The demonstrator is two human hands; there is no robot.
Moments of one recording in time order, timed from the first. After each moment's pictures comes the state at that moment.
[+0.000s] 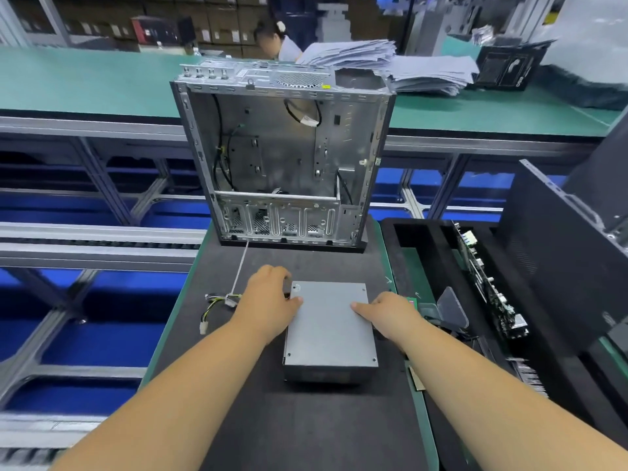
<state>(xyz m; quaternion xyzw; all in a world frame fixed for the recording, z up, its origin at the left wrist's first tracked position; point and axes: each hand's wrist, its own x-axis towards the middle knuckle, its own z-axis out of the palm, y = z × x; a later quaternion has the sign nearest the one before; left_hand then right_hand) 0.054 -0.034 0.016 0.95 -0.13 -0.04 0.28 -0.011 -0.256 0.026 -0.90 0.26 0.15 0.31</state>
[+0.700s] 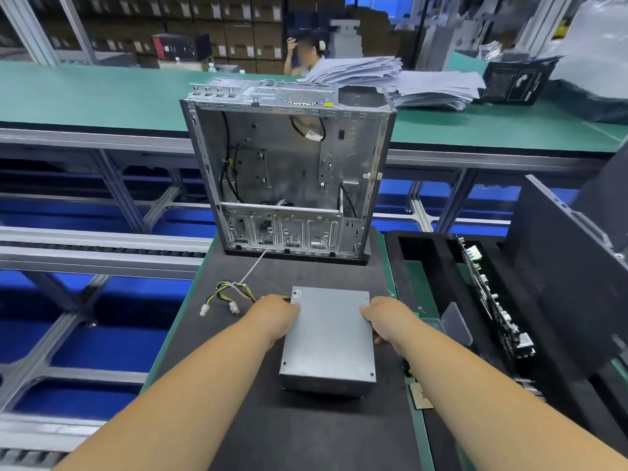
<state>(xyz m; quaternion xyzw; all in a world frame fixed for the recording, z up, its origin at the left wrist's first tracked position) 0.055 -0.055 0.036 0.91 0.06 -0.25 0.34 0.000 -0.251 0.052 -0.86 0.26 0.21 0.39</state>
